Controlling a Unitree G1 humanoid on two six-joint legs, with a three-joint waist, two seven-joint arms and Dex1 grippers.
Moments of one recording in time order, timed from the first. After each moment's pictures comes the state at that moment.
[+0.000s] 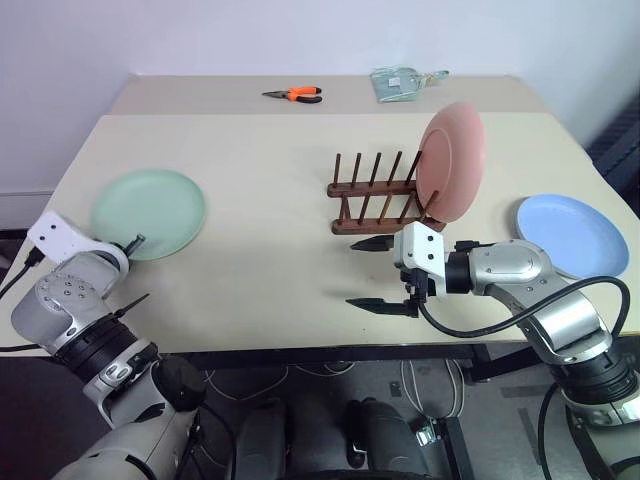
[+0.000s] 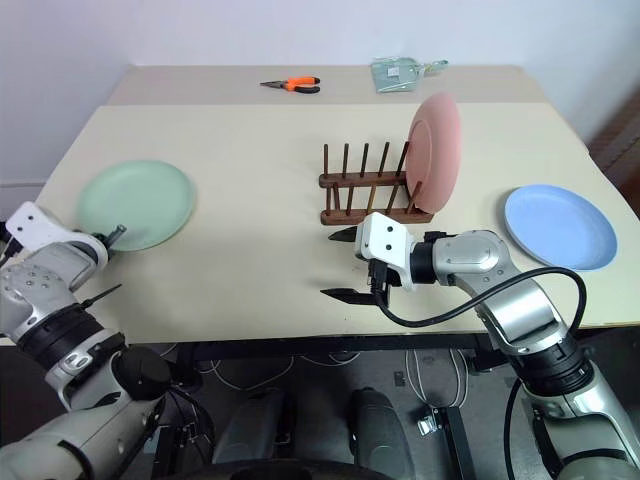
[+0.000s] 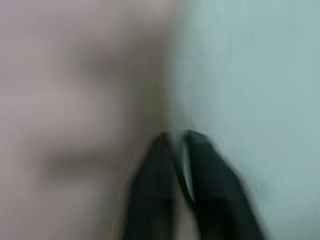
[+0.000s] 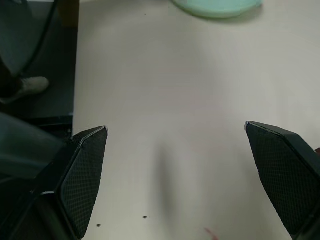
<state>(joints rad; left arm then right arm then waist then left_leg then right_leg) -0.68 0.24 0.91 -0.06 -0.31 1.17 0.24 -0.43 -0.73 0.21 -0.36 0.33 0.43 0.99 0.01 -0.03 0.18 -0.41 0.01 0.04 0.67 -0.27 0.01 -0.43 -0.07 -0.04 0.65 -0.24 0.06</state>
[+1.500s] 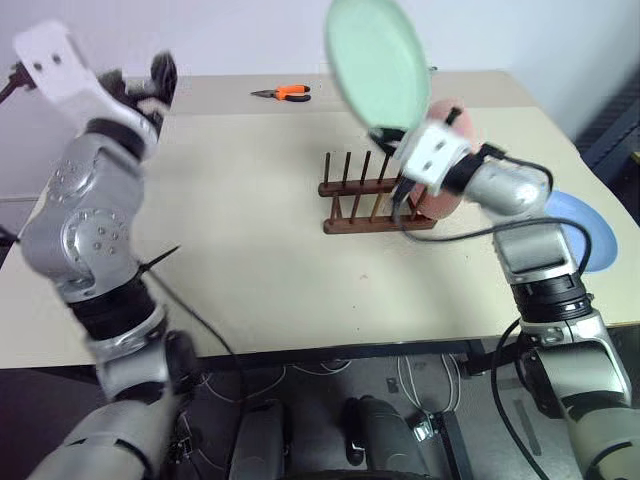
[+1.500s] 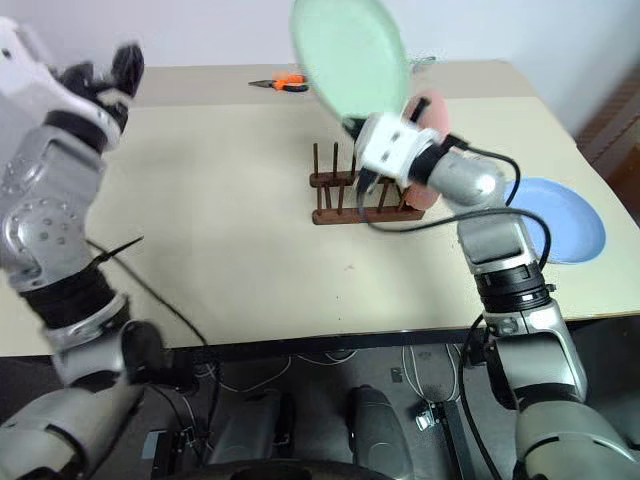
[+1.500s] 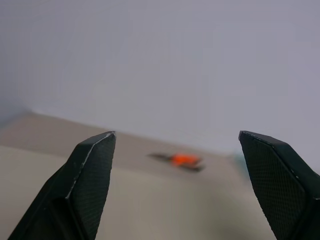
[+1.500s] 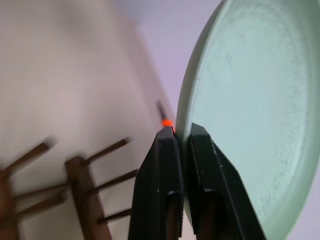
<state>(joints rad) -0.71 0.40 0.38 -0.29 -0.44 0.83 -0.06 -0.78 -0.53 0.03 0.04 0.09 0.10 0.68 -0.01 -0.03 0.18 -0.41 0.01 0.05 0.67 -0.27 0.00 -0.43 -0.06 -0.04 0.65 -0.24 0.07</state>
